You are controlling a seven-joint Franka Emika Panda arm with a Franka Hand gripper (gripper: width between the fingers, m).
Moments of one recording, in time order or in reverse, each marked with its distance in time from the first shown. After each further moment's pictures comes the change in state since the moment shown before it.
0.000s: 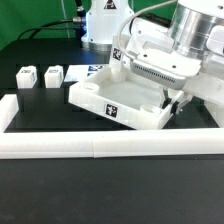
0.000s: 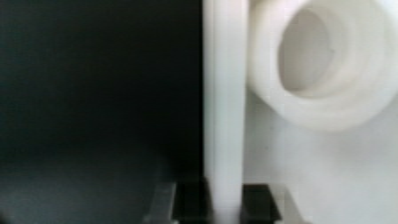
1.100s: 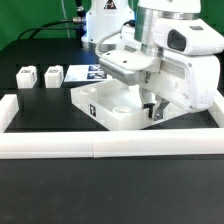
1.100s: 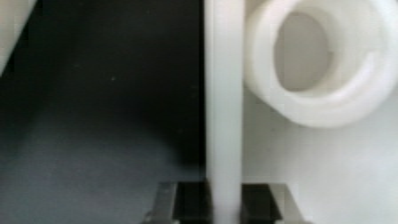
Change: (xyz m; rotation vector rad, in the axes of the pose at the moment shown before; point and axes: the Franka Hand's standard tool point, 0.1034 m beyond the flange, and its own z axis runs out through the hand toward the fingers) arm -0.026 -0.025 0.008 -0.167 0.014 0.627
